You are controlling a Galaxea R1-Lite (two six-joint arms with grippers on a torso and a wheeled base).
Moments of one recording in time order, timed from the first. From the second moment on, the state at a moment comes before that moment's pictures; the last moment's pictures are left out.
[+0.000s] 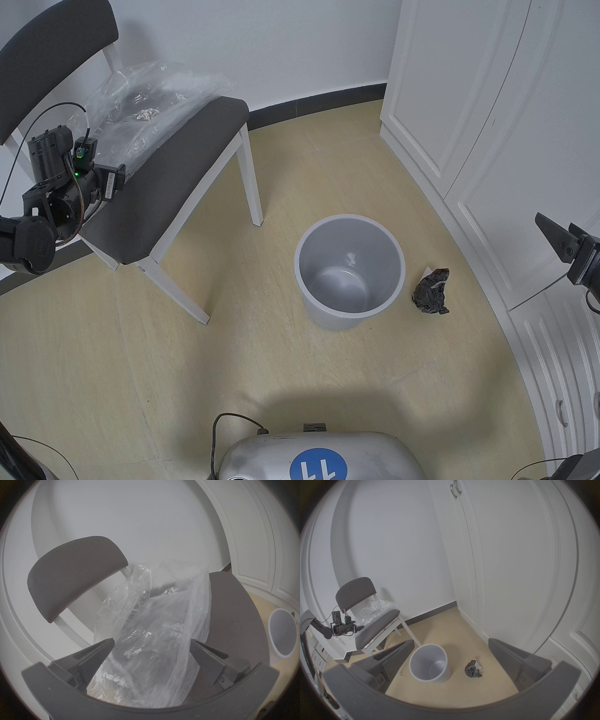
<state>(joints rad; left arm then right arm) -0.05 1.77 -1.13 -0.68 0.34 0.41 0.34 1.05 -0.51 -0.63 -0.25 0.15</state>
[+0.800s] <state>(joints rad) 0.00 1.71 -1.04 -0.65 0.32 0.41 0.35 1.05 -0.51 -0.63 -0.24 0.15</state>
